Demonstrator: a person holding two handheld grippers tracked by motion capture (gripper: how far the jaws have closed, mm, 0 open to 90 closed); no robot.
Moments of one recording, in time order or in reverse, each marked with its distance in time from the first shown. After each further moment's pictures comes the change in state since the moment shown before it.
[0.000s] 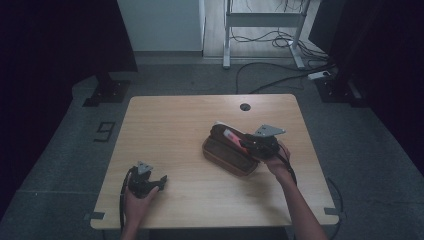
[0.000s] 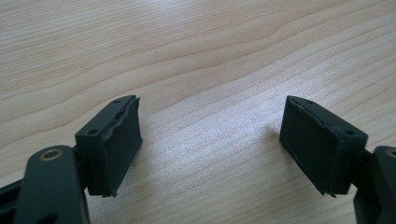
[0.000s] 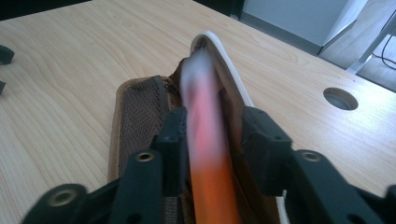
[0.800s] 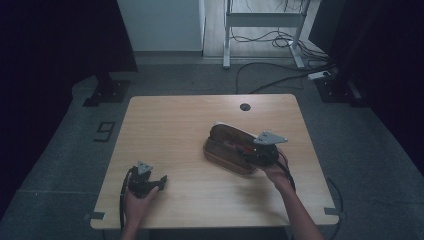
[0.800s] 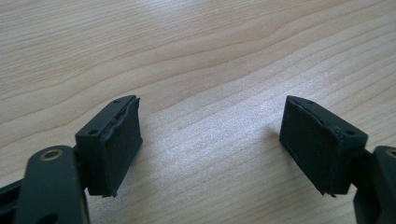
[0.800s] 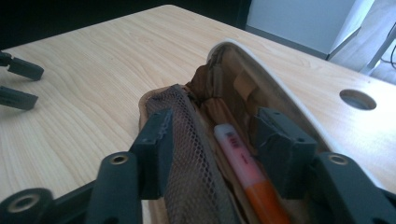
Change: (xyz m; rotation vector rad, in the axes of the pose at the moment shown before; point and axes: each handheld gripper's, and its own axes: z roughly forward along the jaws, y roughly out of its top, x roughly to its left) left arm 0.000 0.000 0.000 -0.001 0.001 0.000; right arm 0.020 -0.013 -0.010 -0.072 0.022 0.065
